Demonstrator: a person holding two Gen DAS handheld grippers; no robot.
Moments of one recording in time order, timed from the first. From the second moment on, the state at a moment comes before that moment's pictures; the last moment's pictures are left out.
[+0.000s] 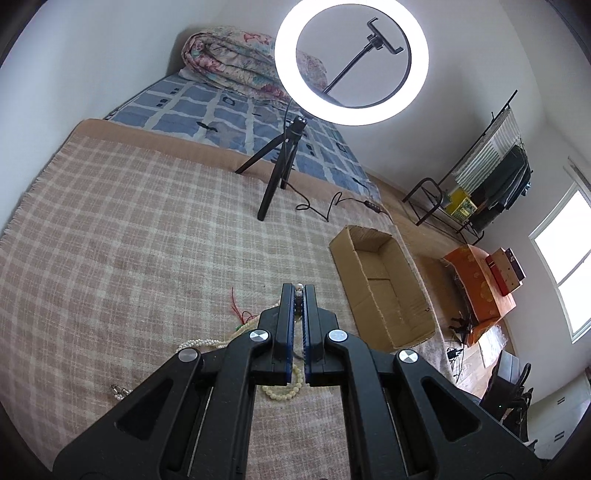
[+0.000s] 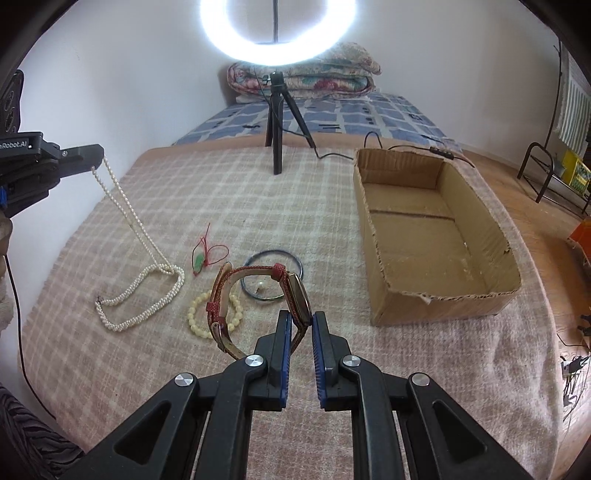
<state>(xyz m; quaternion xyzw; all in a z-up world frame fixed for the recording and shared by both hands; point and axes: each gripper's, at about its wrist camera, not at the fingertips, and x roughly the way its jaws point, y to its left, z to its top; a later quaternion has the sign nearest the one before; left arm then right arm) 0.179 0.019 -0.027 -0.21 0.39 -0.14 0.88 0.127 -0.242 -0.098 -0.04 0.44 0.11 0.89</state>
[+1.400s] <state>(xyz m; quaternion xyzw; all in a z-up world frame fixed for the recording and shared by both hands) 0.281 -0.166 0.048 -0.17 0.36 -0.25 0.89 0.179 -0.354 -0.064 0.01 0.40 0.00 0.92</state>
